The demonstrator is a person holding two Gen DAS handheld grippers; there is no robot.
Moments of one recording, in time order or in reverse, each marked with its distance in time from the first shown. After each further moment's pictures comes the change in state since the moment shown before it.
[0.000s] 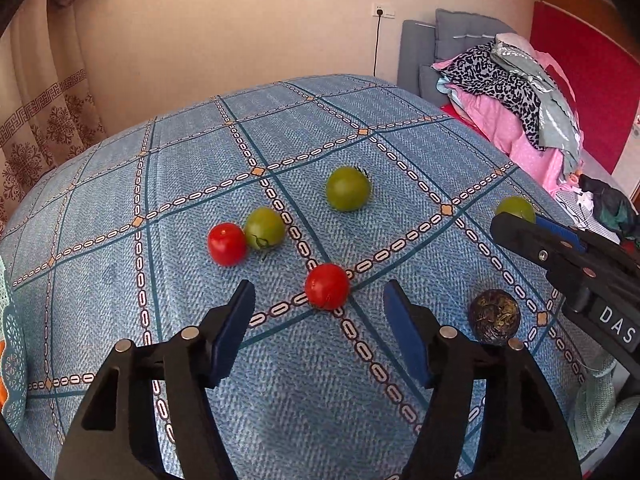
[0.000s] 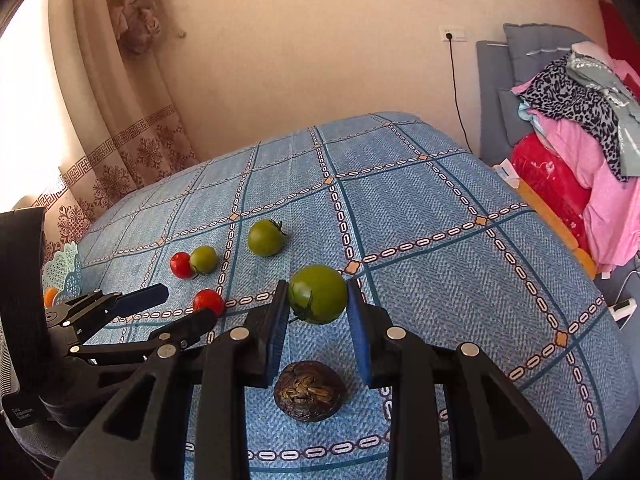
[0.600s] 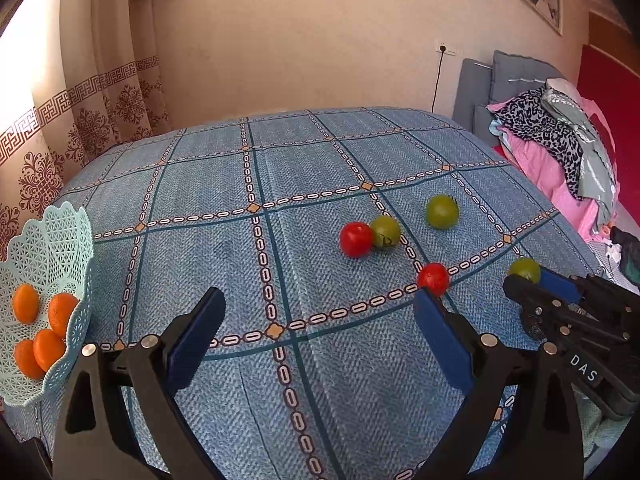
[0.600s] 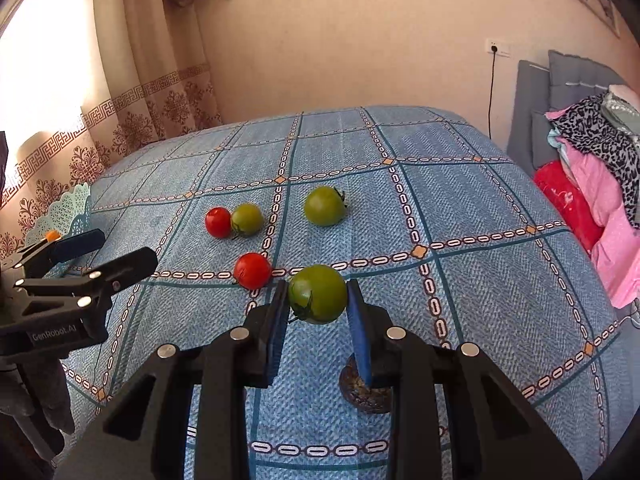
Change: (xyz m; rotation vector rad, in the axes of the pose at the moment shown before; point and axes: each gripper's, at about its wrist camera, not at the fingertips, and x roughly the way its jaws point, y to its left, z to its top) left arm -0.050 0.062 -0.025 -0.143 -0.091 0.145; right arm 0.011 0.050 -0.013 -0.167 0.052 0.008
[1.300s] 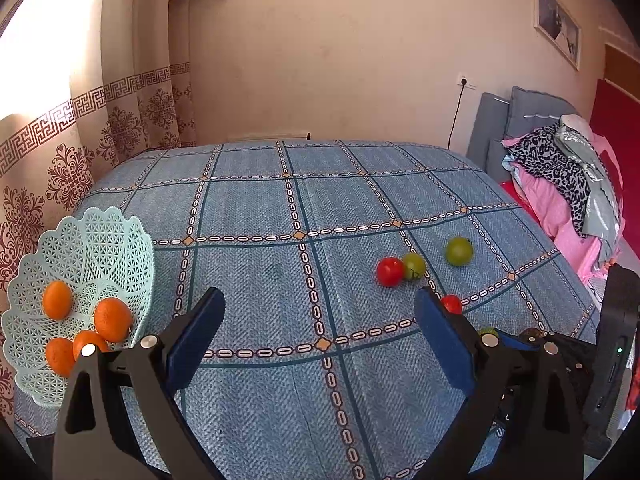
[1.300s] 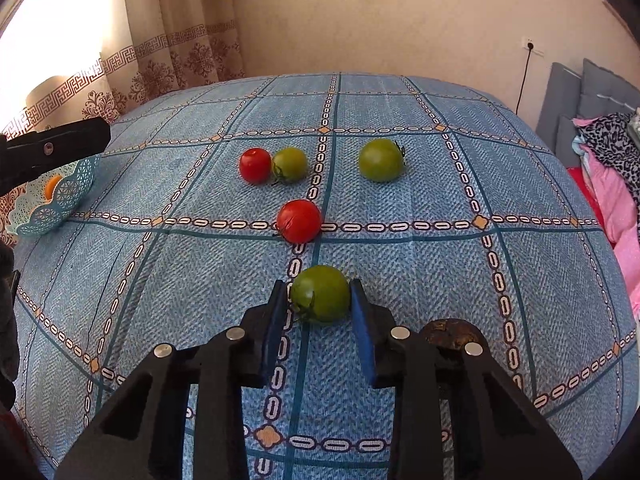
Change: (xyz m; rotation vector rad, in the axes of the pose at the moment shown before) left arm -0.038 0.042 0.012 -0.106 -0.075 0.029; right arm 0.028 0.039 -0.023 -0.117 0.130 0.031
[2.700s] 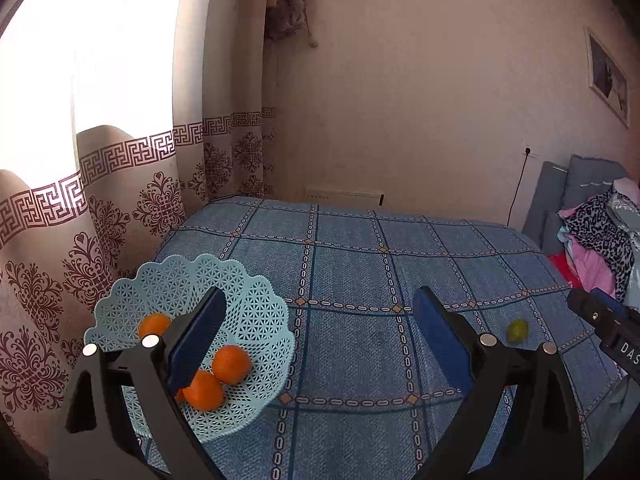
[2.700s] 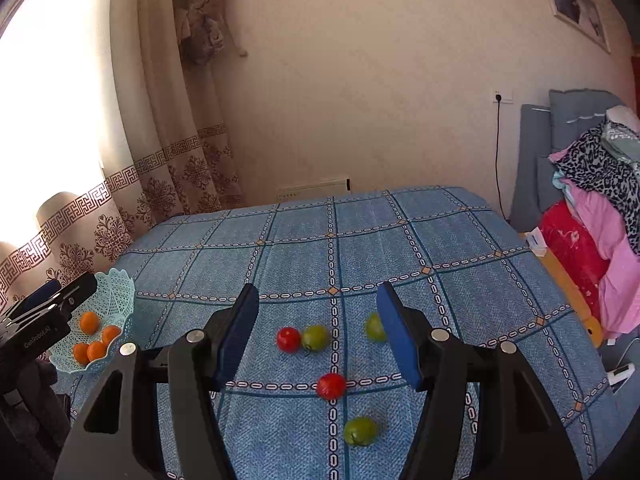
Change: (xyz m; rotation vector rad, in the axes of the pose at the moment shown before) left arm -0.055 0.058 0.027 -0.134 -0.195 0.214; right arm -0.082 0.000 0.086 0.130 -0.306 -0.007
